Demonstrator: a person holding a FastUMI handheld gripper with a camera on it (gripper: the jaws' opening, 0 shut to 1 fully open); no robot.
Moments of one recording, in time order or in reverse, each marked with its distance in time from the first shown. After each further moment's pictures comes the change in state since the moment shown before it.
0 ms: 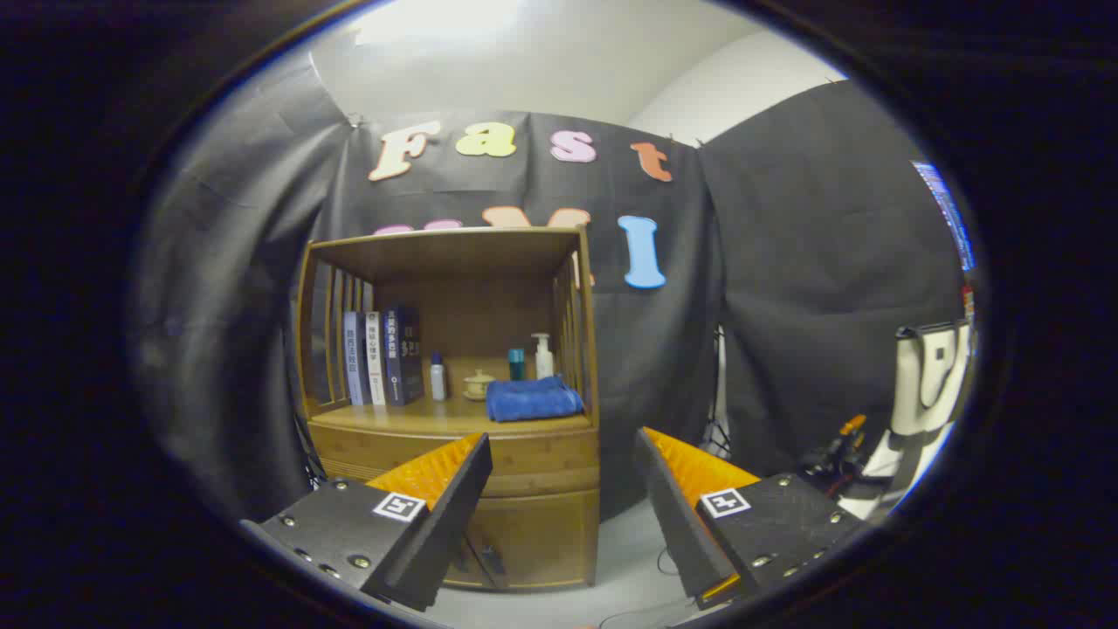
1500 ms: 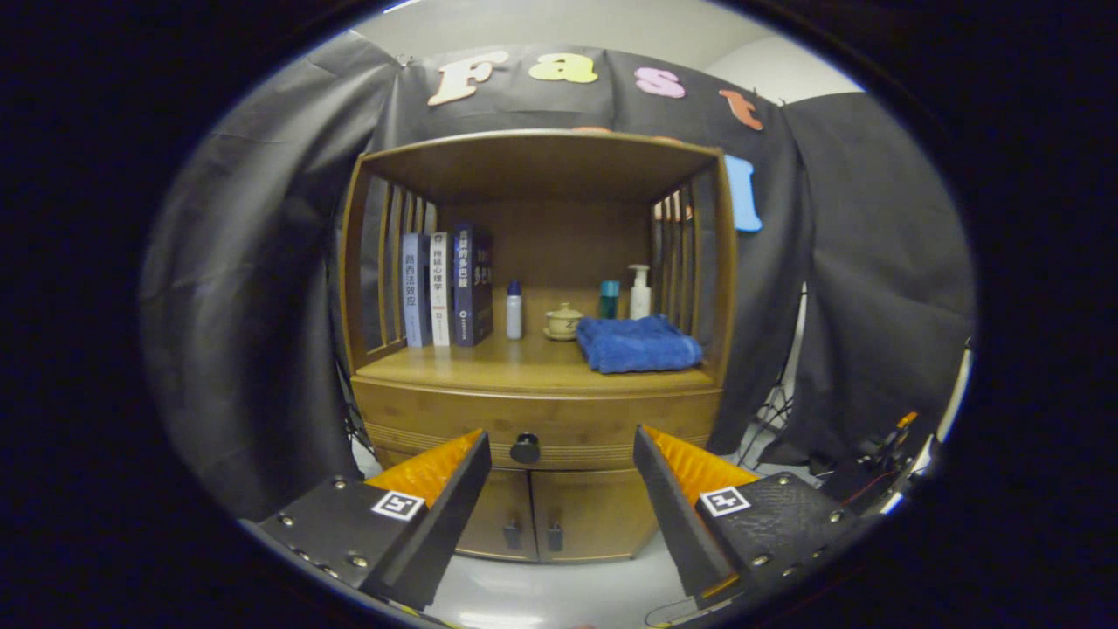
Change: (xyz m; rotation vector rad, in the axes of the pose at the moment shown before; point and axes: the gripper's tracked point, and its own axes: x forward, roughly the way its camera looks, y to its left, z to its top) arm 0.125 0.148 -0.080 -0.085 0.251 0.206
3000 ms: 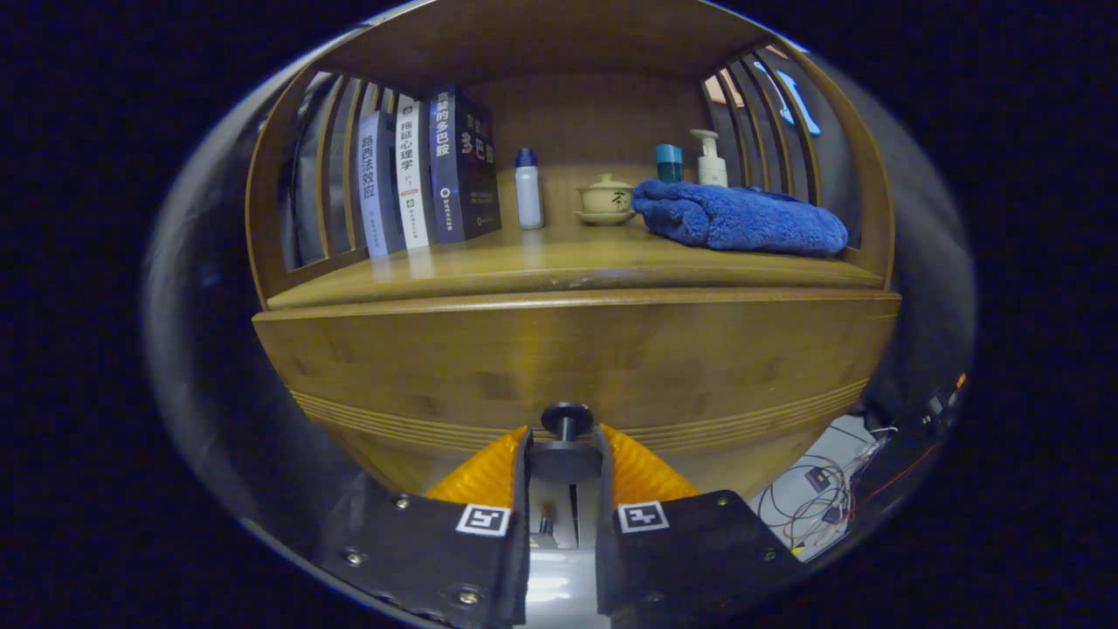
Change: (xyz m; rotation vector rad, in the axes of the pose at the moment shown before) arm 0.149 0.037 -0.115 0.047 0.241 0.053
